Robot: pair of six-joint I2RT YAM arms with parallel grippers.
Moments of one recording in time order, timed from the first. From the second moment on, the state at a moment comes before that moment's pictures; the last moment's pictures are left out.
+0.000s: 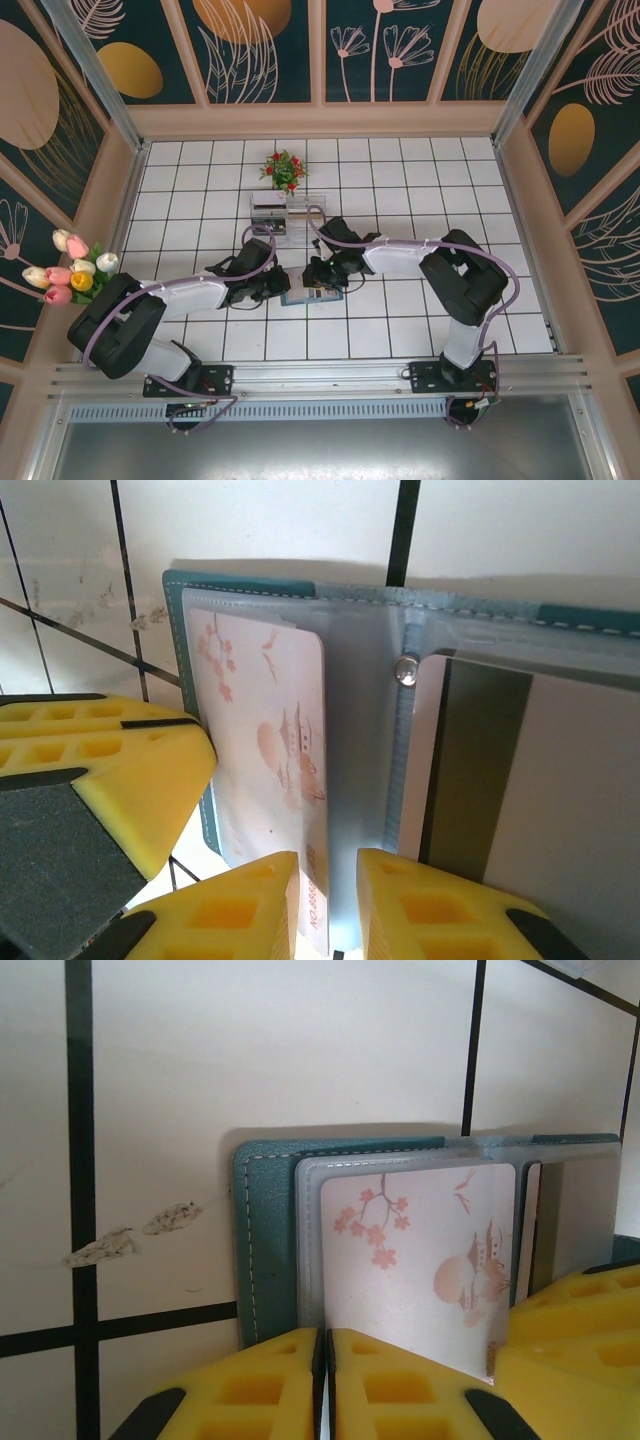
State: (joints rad) left arm -0.64 1.45 0.52 -0.04 0.19 -0.88; right arm 0.82 1.81 0.99 -0.25 -0.48 0.78
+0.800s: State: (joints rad) left arm -0.64 1.44 0.50 -0.01 0.20 -0.88; right arm 0.79 1.80 0.94 -0.18 -0.56 0.76
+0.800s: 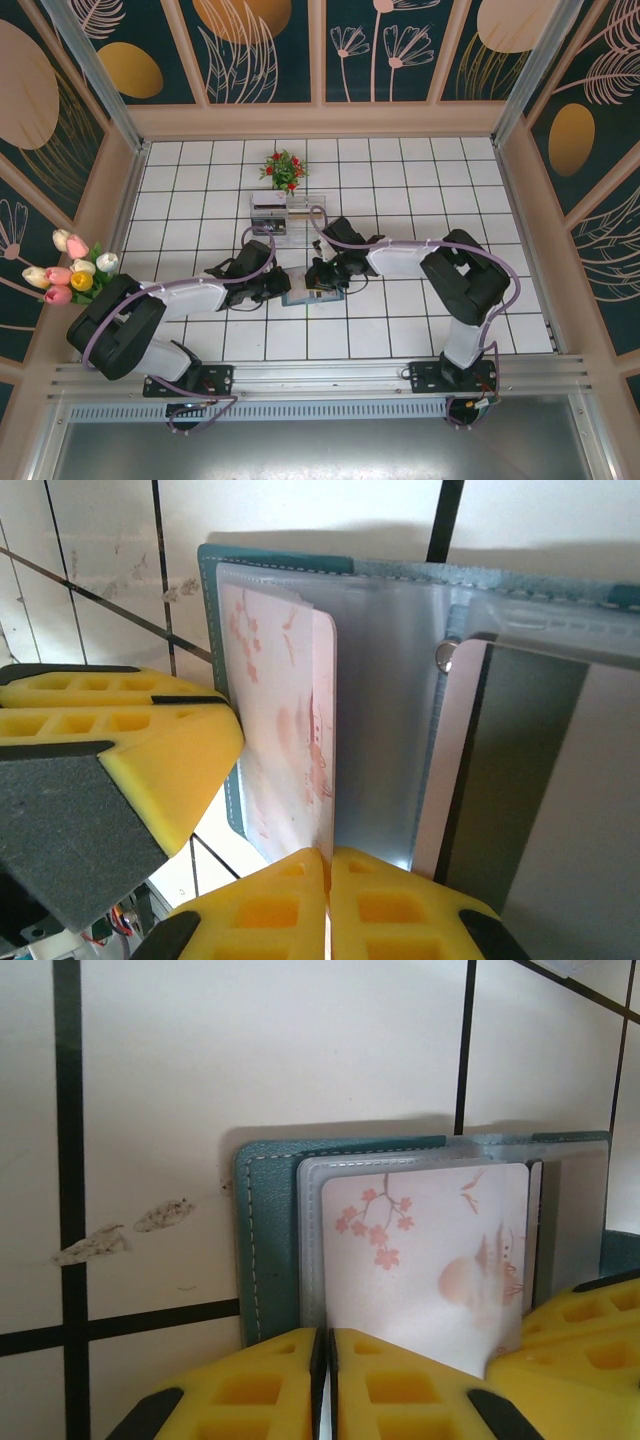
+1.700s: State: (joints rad) left arm -0.64 1.40 0.52 -0.06 0.25 -0.89; right arm 0.78 1.76 0.91 -0.19 -0.57 0.76
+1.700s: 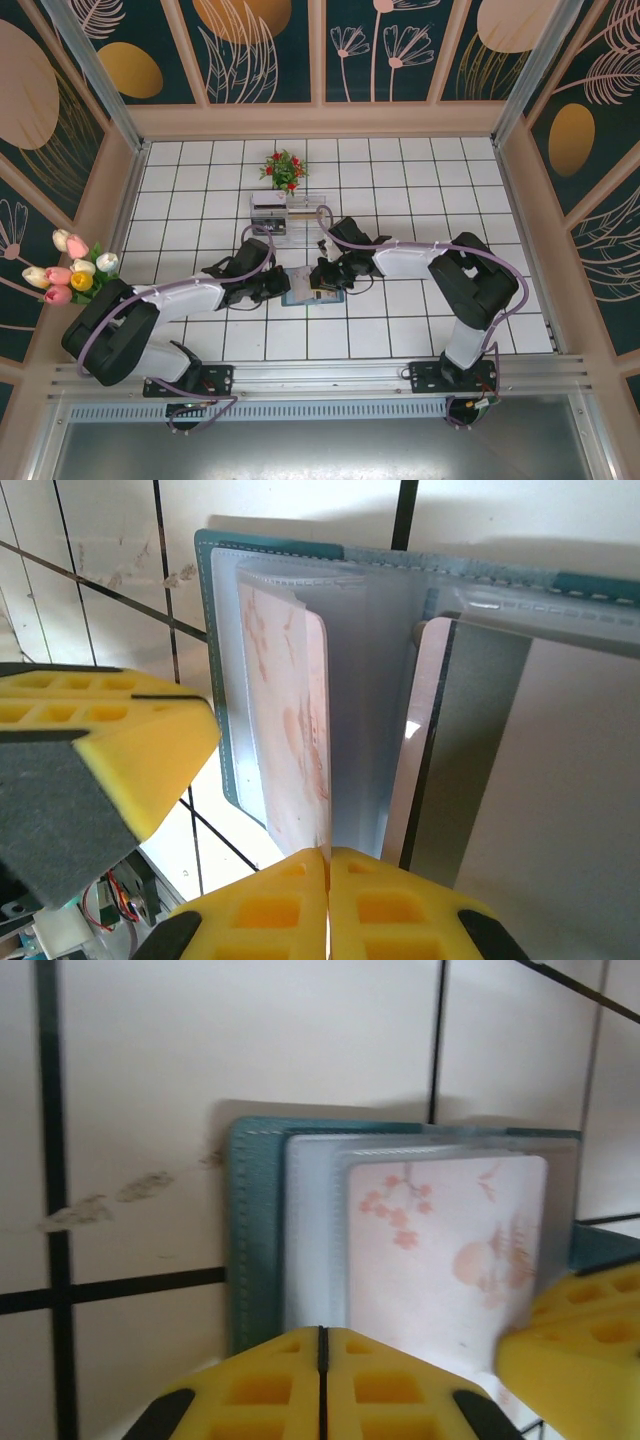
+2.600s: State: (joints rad) left arm -0.65 1.48 0.55 -0.05 0.28 -0.88; right arm 0.77 1.76 0.91 -0.20 -0.59 0.75
